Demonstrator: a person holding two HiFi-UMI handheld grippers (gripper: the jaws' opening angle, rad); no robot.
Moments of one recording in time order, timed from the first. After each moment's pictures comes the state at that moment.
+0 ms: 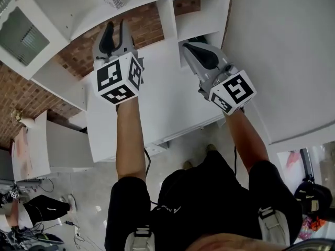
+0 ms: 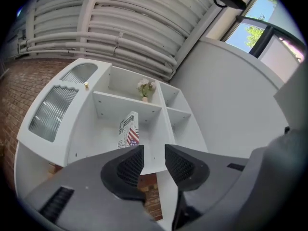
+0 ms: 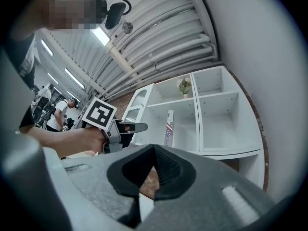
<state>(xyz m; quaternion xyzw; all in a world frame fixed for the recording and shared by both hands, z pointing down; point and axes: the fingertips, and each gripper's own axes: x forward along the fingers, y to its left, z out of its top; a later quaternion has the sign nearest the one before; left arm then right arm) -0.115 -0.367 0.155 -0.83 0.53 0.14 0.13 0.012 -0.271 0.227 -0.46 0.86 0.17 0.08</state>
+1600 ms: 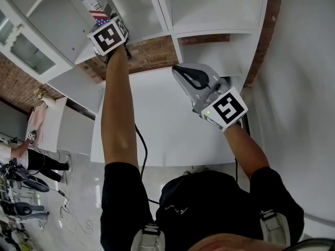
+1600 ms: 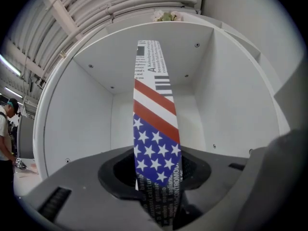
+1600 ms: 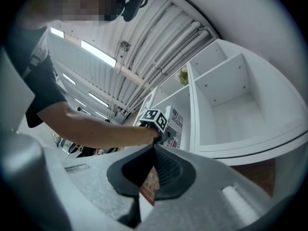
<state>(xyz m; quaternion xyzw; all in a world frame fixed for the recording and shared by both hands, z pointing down) -0.115 -0.637 0.134 -0.66 0.75 -0.01 0.04 0.083 -0.419 0.223 -0.28 0.94 0.18 0.12</state>
